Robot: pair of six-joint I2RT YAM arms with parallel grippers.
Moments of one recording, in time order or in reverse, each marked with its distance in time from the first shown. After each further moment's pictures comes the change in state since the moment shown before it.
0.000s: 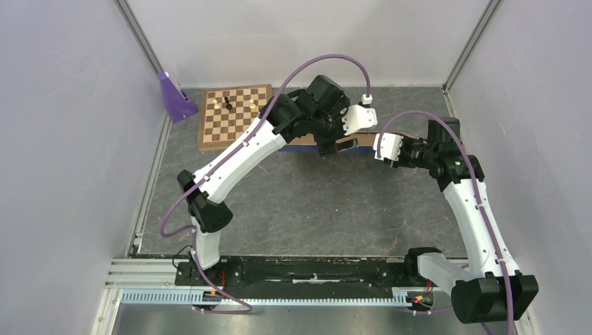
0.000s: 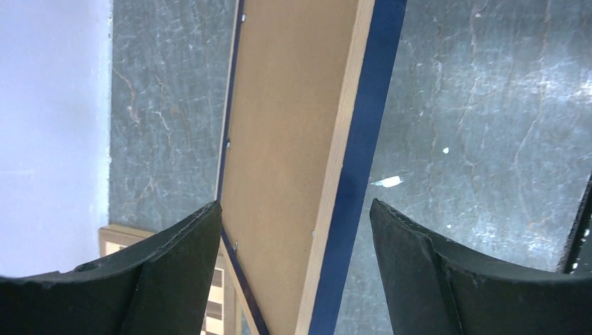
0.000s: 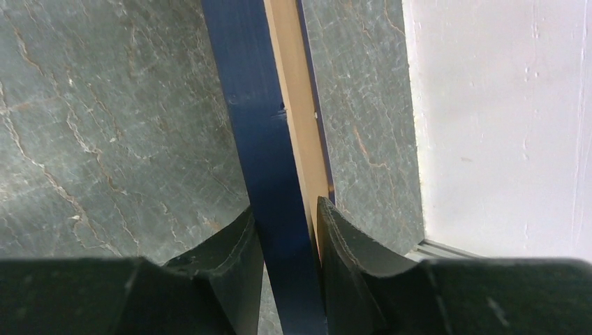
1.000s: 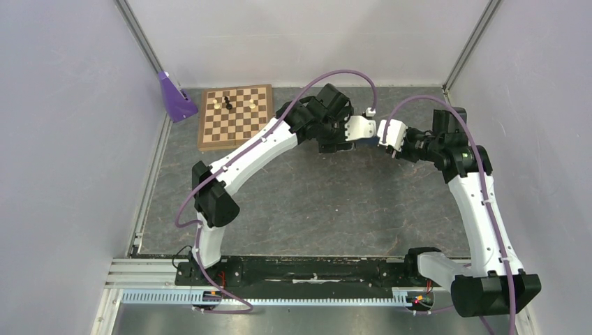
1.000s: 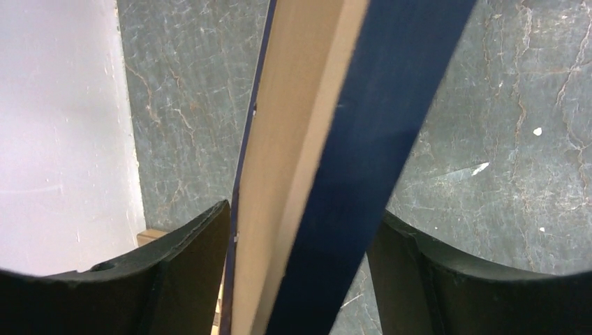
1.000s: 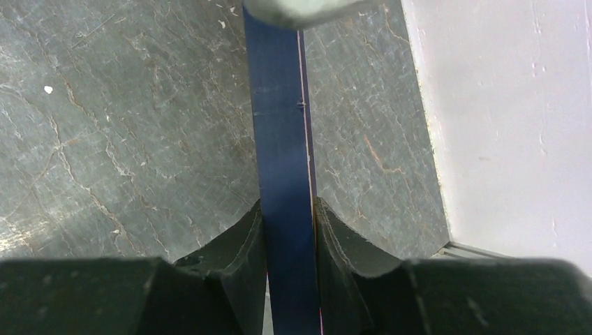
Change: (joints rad) left arm 0.032 0.072 -0.123 0.138 -0.068 0.193; right arm 0.000 0.044 0.167 -0.122 -0.048 0.128
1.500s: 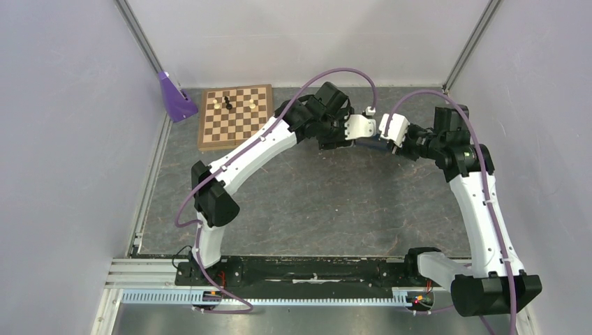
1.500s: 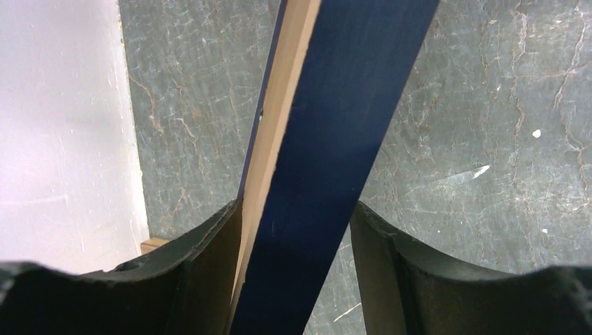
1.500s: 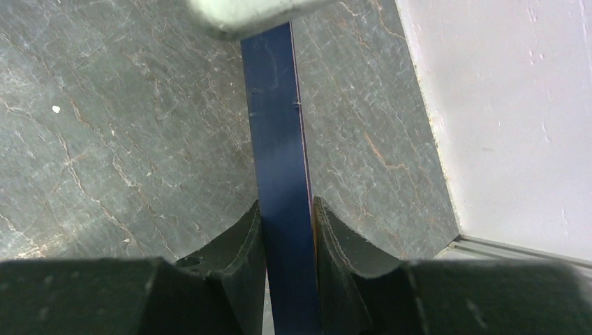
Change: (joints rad) left arm 0.003 0.000 -0.005 0.015 0.027 0.015; right arm -0.002 0.013 0.031 0.004 0.011 0.072
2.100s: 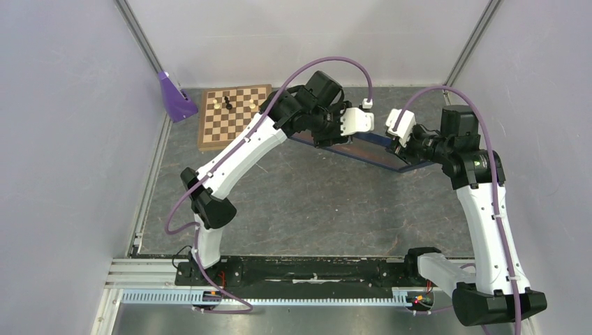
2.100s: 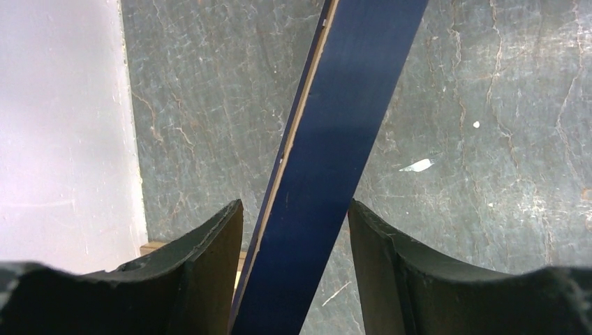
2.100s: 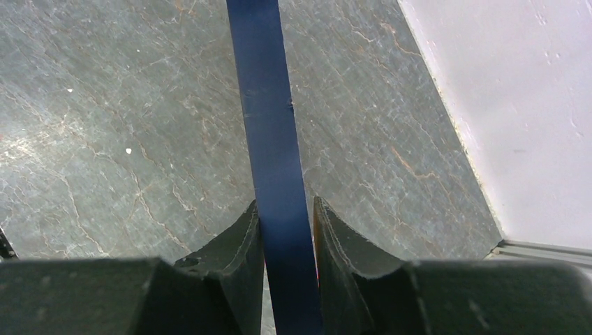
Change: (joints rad) left arm -0.007 -0.031 0.184 -0.195 0.084 -0.013; right arm 0.017 -0.063 0.073 -0.069 -0.042 0.195
